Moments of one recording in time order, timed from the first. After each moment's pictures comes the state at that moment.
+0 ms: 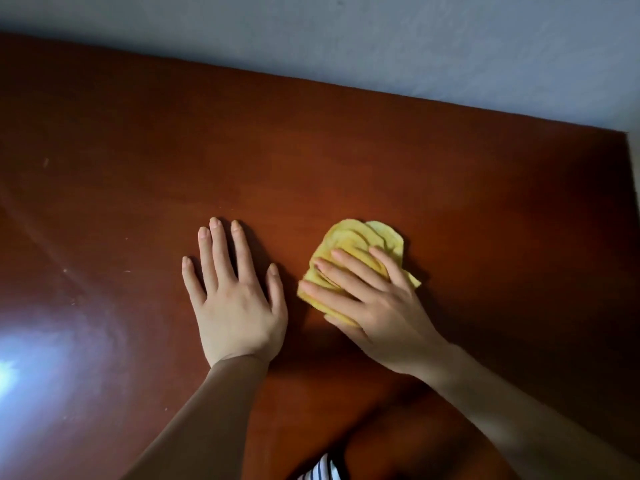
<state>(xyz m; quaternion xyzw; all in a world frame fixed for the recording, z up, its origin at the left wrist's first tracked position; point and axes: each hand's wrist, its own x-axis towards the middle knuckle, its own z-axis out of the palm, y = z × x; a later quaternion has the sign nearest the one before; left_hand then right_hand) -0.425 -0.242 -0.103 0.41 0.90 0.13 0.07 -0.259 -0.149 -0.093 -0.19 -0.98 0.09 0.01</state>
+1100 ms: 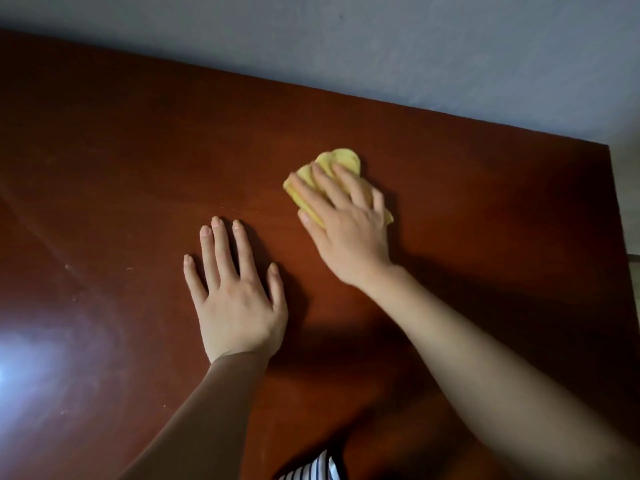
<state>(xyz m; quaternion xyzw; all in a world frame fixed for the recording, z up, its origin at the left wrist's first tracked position) -0.423 -0.240 -0.104 0.41 0.90 0.12 0.08 -0.339 -0.096 -0.095 -0.38 -0.92 0.04 0.02</state>
